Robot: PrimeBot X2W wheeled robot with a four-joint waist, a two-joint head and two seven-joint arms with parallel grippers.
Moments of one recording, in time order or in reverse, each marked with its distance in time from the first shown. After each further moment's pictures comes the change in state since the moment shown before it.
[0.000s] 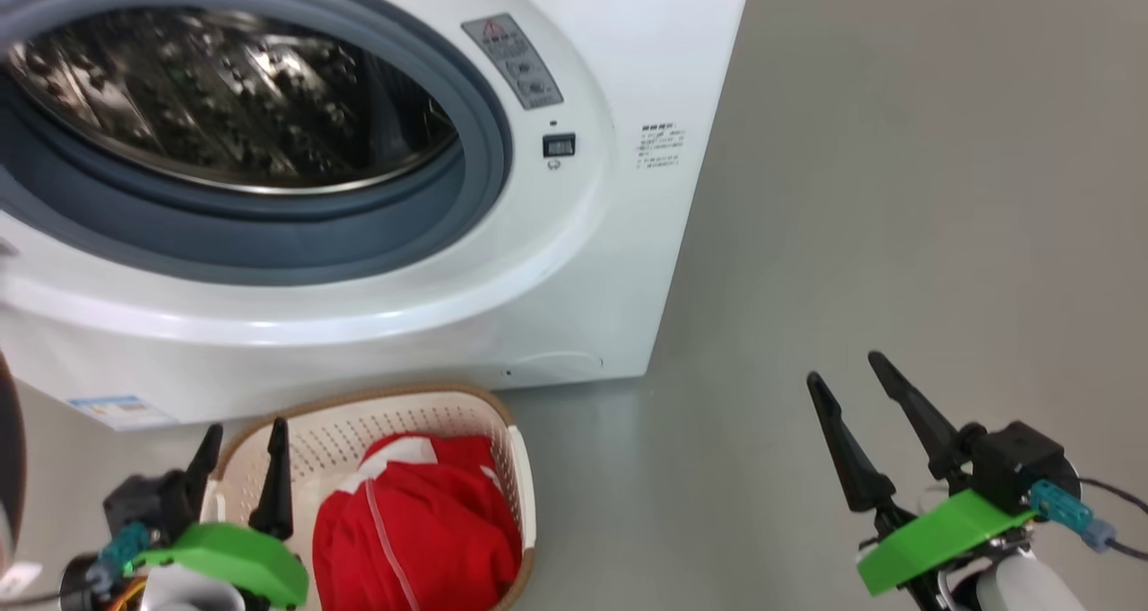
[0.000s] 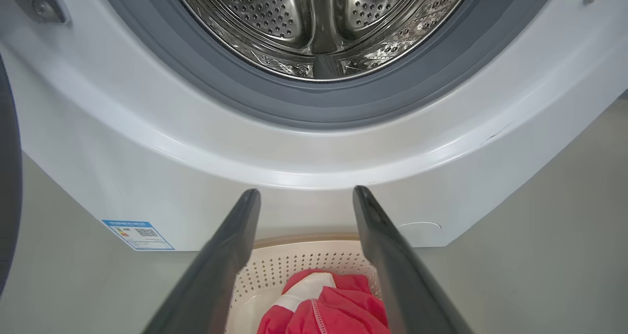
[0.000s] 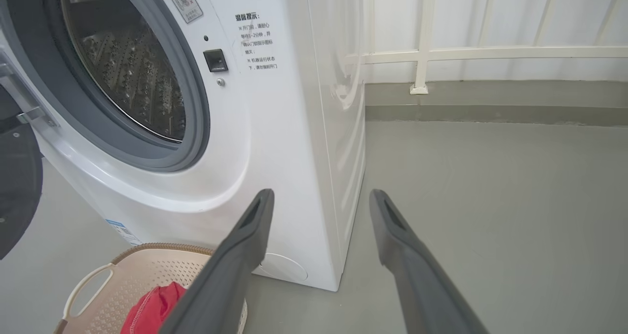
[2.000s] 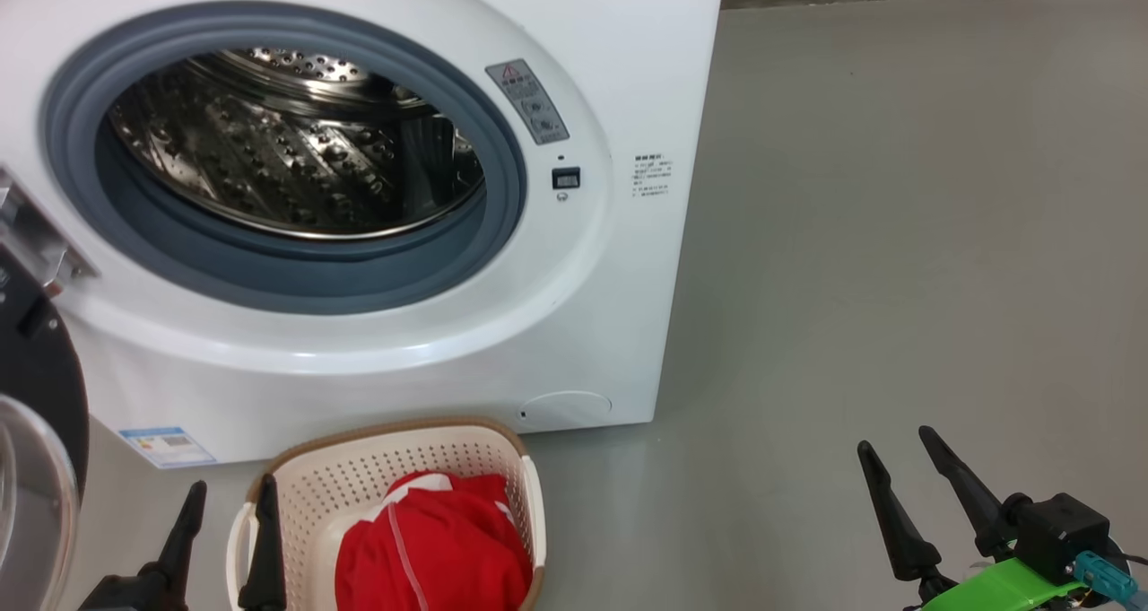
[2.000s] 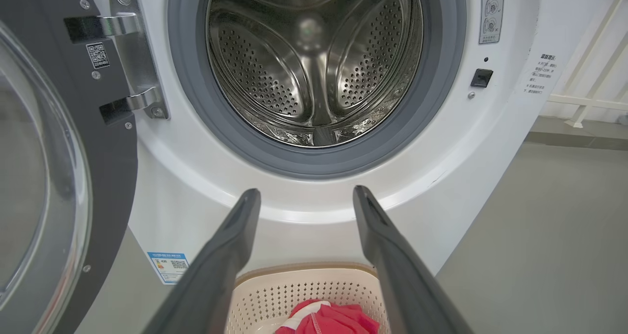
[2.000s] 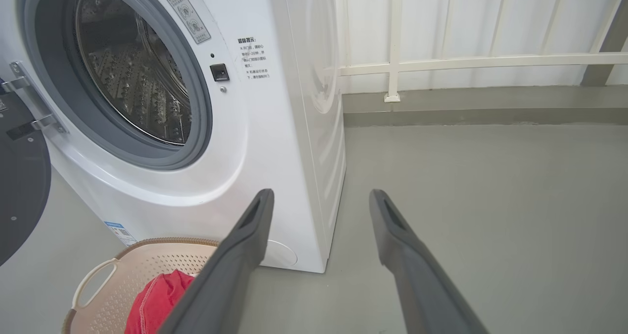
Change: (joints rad) left arm 0.291 -0.047 0.090 -0.378 0.055 0.000 0.000; right arm 0.155 -0.008 -0.081 -0.023 0.007 0.000 0.000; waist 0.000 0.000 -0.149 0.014
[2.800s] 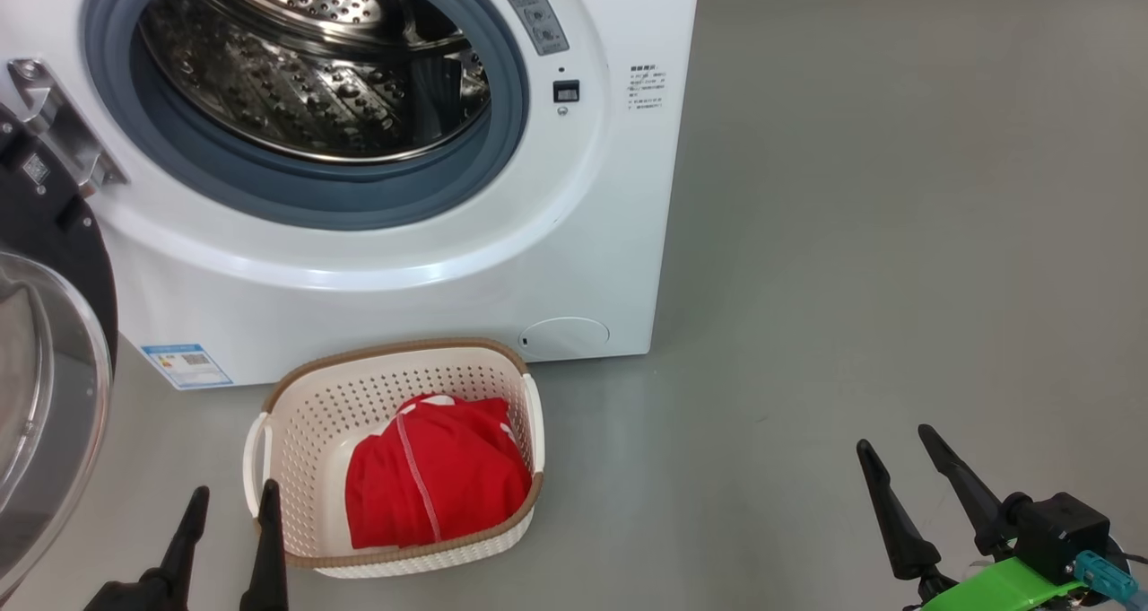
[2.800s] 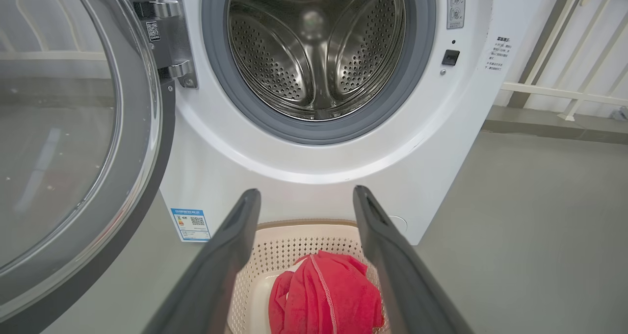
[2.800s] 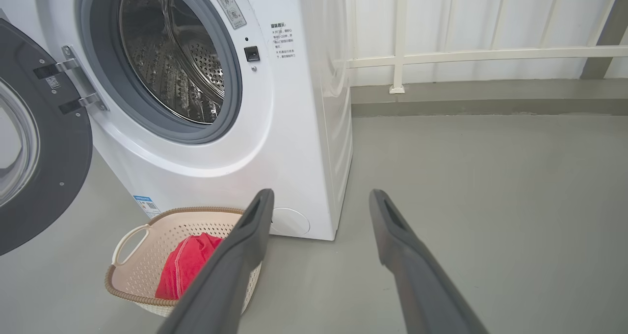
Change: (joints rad) left arm 0.015 0.001 -0.006 -0.014 -0.008 0.000 0.000; right arm 0.000 -0.001 0.002 -0.005 0.000 0.000 0.000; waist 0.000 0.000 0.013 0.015
